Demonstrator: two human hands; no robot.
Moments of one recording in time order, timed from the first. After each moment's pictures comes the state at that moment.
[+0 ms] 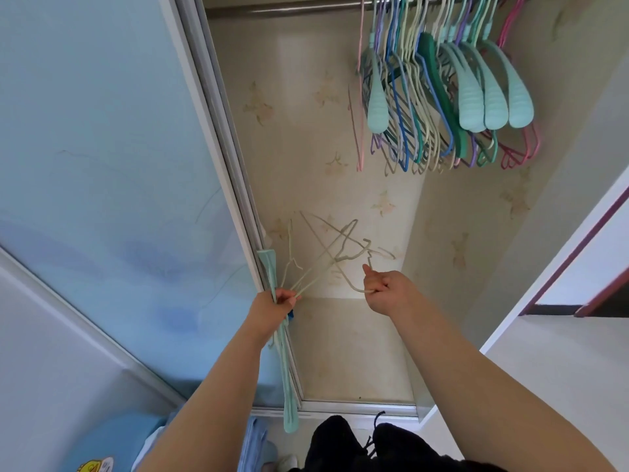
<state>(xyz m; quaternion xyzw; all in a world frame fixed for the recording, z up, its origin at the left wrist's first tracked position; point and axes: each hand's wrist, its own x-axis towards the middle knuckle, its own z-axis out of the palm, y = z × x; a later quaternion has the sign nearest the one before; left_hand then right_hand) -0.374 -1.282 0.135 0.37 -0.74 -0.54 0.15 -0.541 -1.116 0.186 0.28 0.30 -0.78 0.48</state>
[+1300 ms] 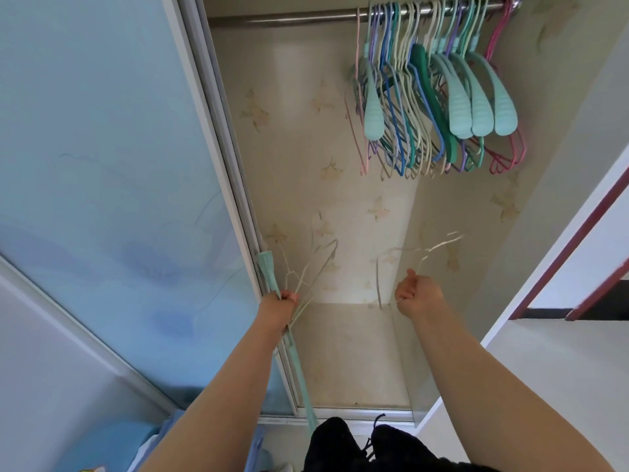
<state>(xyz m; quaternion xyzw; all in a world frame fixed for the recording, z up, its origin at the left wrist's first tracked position) -0.397 -1.269 0.137 0.46 -0.66 -0.58 0.13 -0.579 -1.085 0.161 0.24 0.39 -0.82 0.34</state>
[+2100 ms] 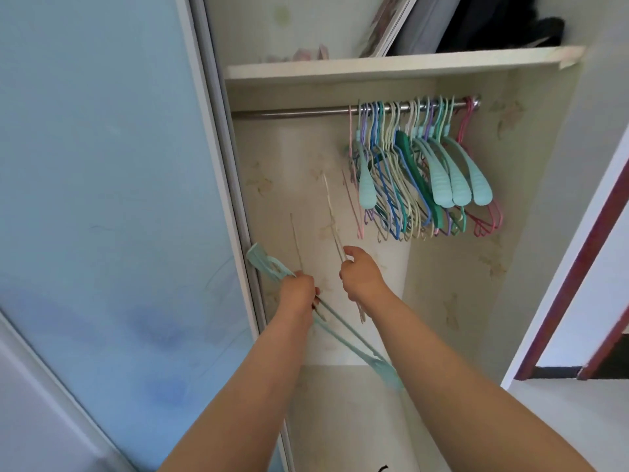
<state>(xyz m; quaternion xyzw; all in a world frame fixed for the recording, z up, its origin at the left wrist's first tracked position) -0.472 -1.263 0.271 0.40 -0.52 -0.70 0.27 -0.537 -1.178 0.297 -0.24 0.78 -0.56 0.14</state>
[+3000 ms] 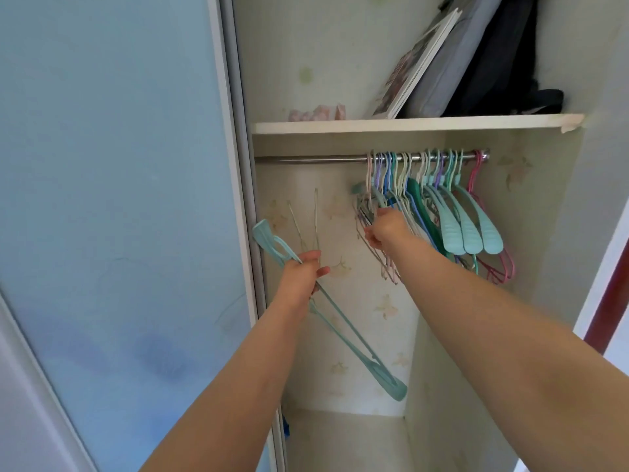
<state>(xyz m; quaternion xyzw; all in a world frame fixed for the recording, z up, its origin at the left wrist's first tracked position) -0.463 -1.276 0.361 0.27 -0.59 -0.69 0.33 -0.616 -1.208 0.436 -0.13 0.71 -0.66 0.19</state>
